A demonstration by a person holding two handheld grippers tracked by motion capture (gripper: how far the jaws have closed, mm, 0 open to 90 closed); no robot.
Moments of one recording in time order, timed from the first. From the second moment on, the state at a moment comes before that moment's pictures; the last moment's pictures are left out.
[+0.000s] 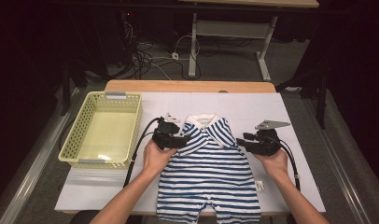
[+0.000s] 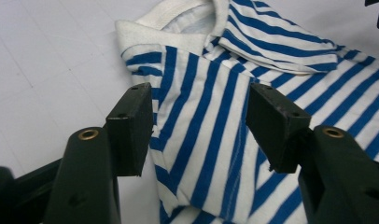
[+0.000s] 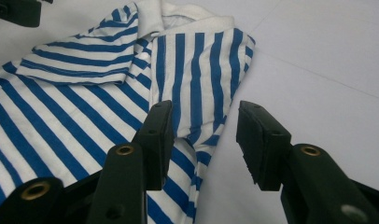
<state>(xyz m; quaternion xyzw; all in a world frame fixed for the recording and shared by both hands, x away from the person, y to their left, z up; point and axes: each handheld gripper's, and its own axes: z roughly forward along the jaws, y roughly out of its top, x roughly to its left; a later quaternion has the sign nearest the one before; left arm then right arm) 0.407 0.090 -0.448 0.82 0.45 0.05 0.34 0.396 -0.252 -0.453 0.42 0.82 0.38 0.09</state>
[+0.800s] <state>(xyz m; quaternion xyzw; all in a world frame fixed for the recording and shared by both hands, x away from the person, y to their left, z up) 0.458 0.079 -0.473 0.83 0.48 0.04 0.27 0.457 -0.228 -0.476 0.47 0.82 0.32 0.06</state>
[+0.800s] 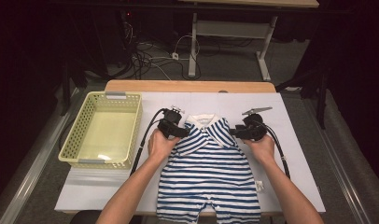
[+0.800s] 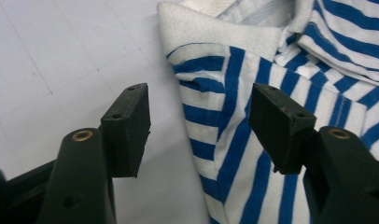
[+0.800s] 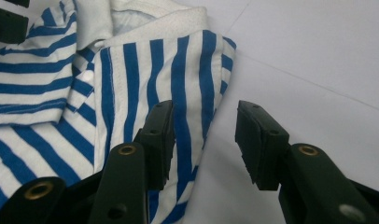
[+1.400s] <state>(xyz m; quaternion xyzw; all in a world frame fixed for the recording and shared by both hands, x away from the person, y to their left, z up) 0.477 0.073 -0.485 0.83 0.50 0.03 0.24 0.482 -0.201 -0.488 0.47 0.84 0.27 0.06</state>
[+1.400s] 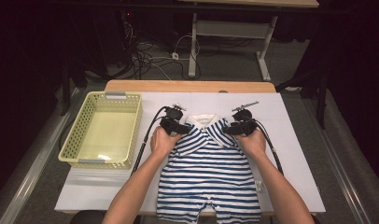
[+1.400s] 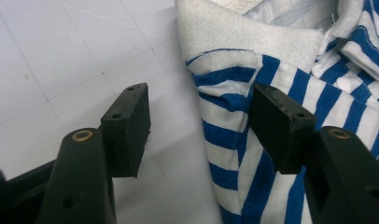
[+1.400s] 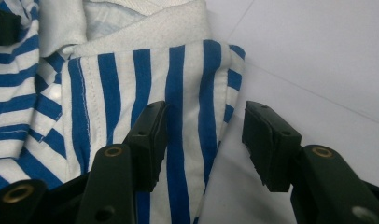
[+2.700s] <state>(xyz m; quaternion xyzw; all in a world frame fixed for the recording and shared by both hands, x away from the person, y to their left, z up) 0.496 0.072 -0.438 0.84 0.47 0.04 0.28 0.488 -0.182 -0.449 0.41 0.86 0.26 0.14</state>
